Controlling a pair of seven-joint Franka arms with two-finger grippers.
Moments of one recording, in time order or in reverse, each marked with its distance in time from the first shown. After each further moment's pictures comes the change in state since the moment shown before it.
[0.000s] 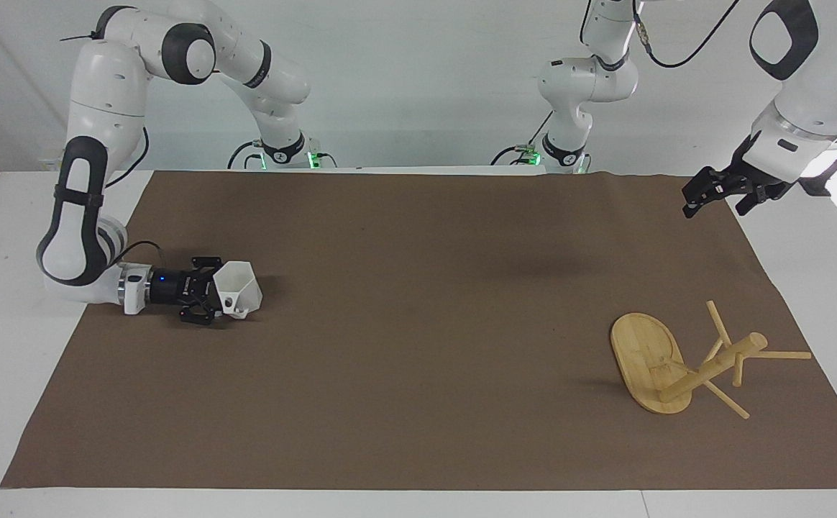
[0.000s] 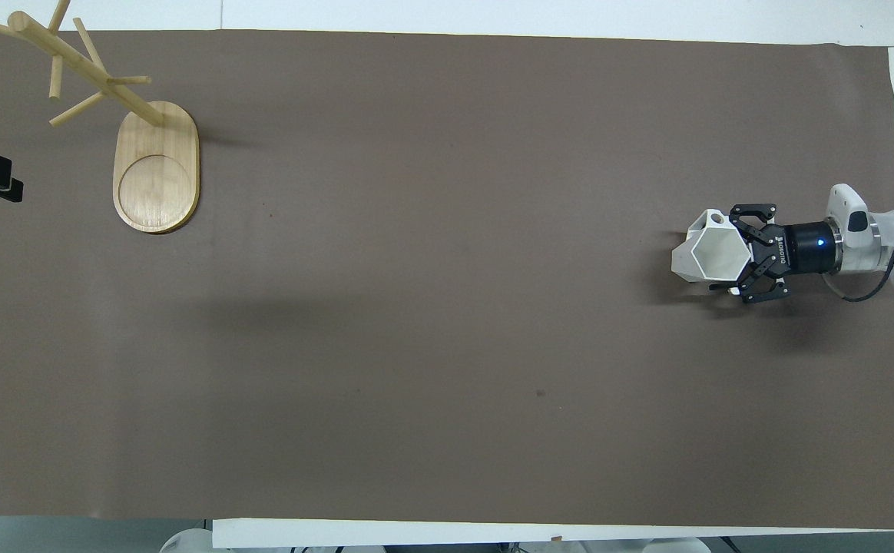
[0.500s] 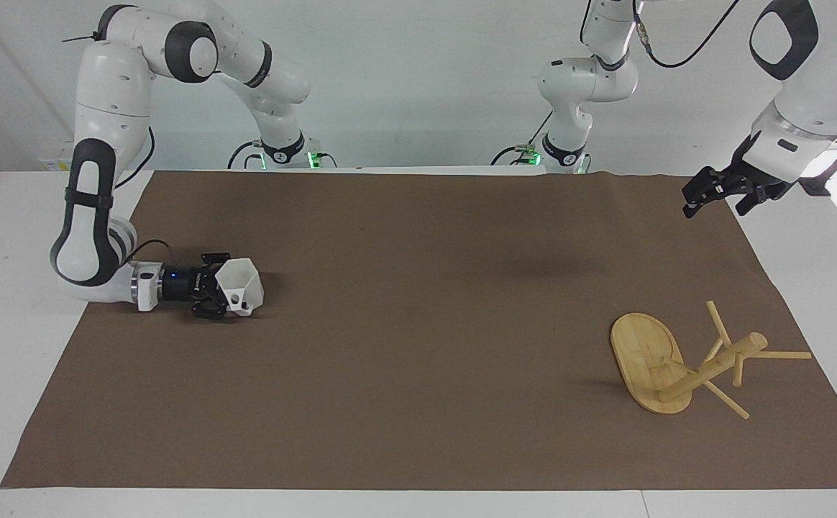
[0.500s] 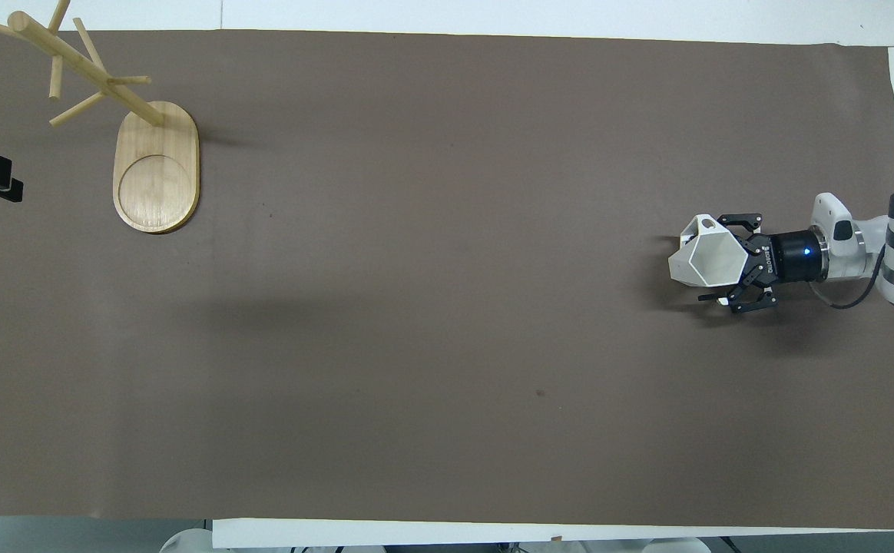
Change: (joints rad) left arm 0.000 0.000 0.000 0.000 0.000 0.000 0.000; right arm 0.021 -0.013 0.002 -0.044 0.000 -0.010 -0.037
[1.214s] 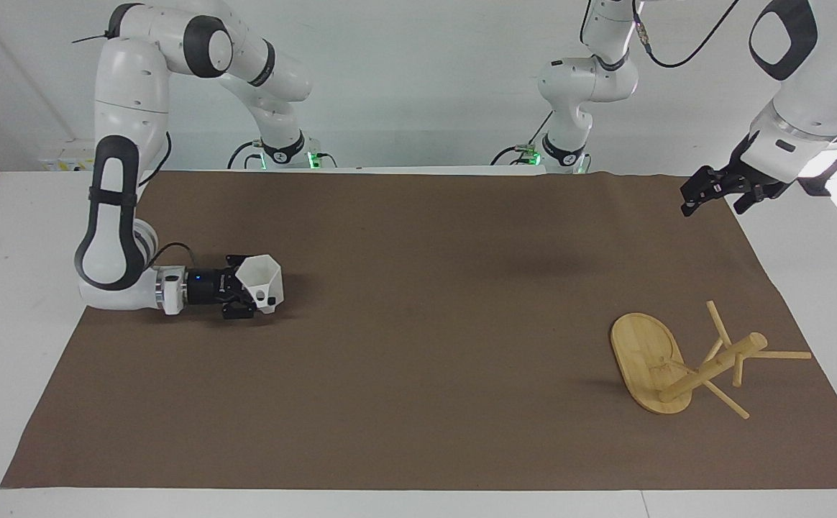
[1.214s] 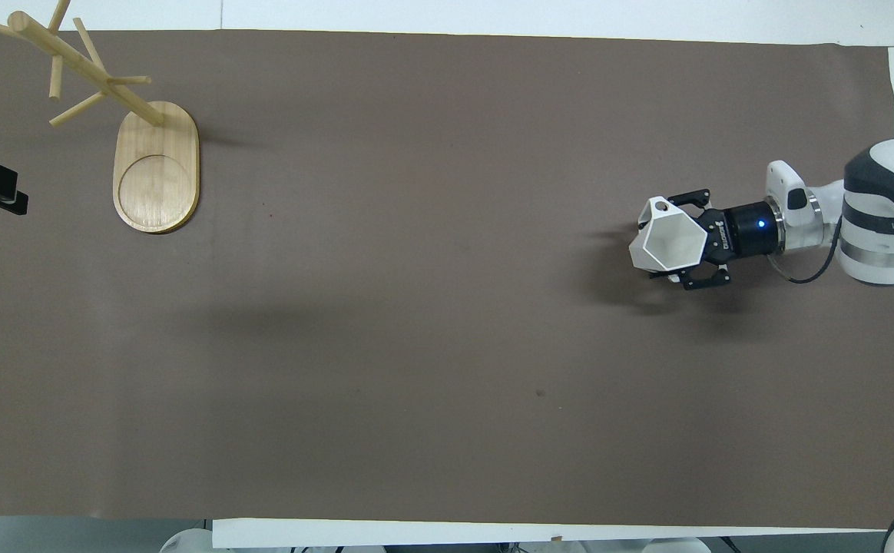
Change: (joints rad) left arm -0.007 -0.002 -0.008 0.000 0.000 -0.060 -0.001; right arm 0.224 -0.112 0.011 0.022 0.123 0.054 0.171
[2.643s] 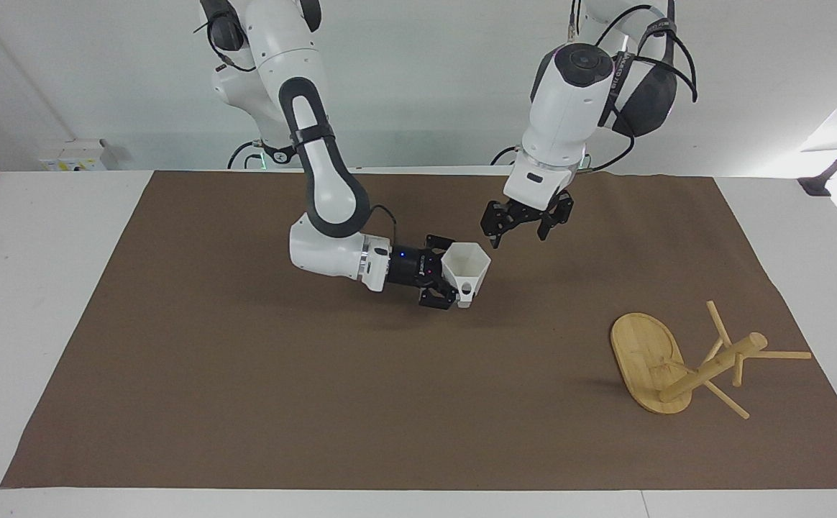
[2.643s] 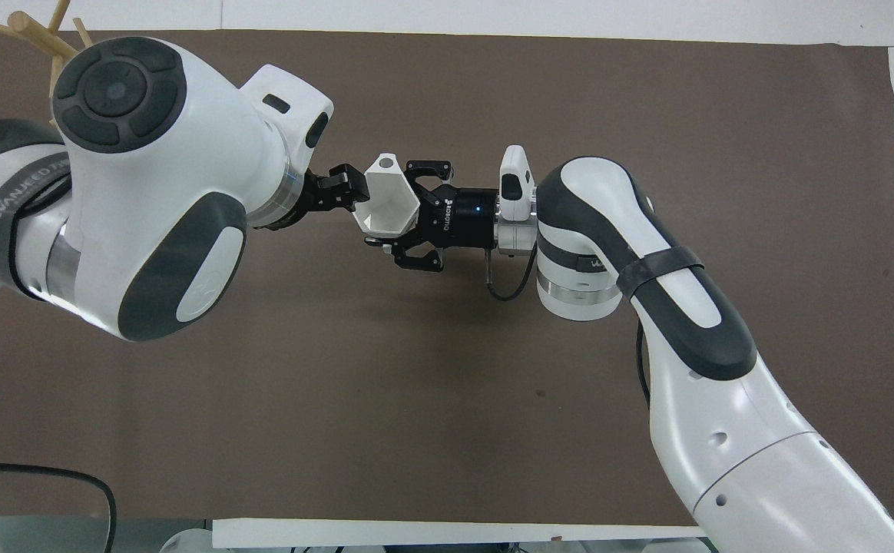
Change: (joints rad) left arm -0.479 0.108 -0.043 -0.102 -0.037 0.394 -0.730; right arm 0.664 -0.052 0.005 0.006 0.668 0.624 0.135
